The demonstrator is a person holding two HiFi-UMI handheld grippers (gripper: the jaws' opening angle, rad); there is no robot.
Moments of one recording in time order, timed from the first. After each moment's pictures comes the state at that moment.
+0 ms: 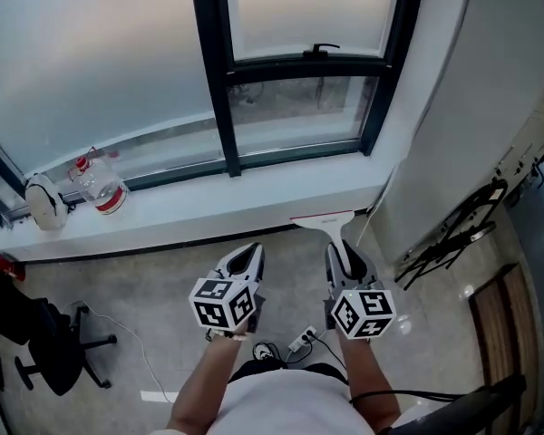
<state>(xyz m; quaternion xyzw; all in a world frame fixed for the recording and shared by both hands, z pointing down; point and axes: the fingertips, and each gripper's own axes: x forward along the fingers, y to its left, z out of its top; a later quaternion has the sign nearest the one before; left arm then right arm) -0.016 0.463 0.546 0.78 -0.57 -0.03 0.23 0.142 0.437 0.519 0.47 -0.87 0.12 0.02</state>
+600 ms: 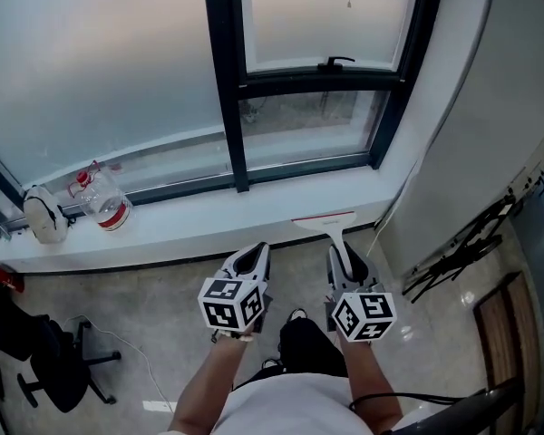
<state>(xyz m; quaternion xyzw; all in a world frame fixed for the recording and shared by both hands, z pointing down) -0.087 0.399 0.537 0.79 -0.58 -0.01 0.21 0.061 0.382 0.511 0.48 -0.87 0.10 0.02</state>
